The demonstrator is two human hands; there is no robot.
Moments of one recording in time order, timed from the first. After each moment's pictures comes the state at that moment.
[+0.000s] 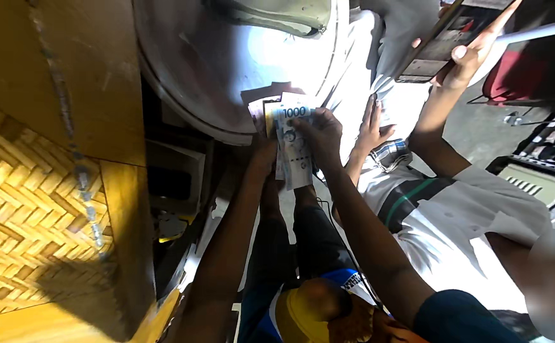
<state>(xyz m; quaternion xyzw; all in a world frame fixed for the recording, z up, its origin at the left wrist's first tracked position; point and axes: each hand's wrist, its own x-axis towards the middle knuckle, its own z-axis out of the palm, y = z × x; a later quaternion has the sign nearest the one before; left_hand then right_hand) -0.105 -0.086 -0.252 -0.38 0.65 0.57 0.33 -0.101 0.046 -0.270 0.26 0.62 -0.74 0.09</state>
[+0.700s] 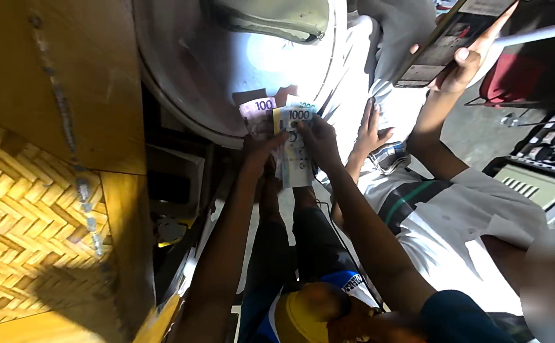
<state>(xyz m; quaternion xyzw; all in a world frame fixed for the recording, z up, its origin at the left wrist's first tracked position) -0.109 -0.100 -0.261 -0.37 0.63 0.61 0.31 -0.100 0.061 -0.276 0.20 0.71 -0.65 0.20</state>
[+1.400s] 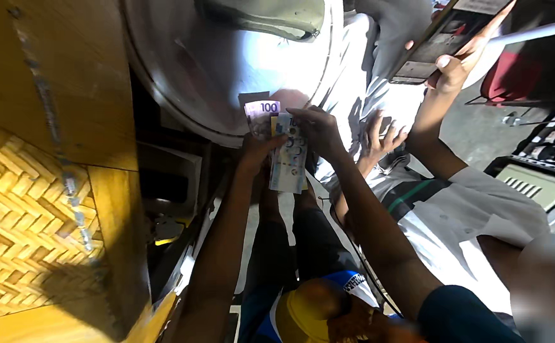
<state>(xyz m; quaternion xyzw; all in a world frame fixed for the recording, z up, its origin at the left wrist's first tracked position) -0.108 -0.102 -0.268 -0.34 0.64 0.59 0.36 -0.117 0.081 -0.288 -0.05 0.83 -0.54 0.12</state>
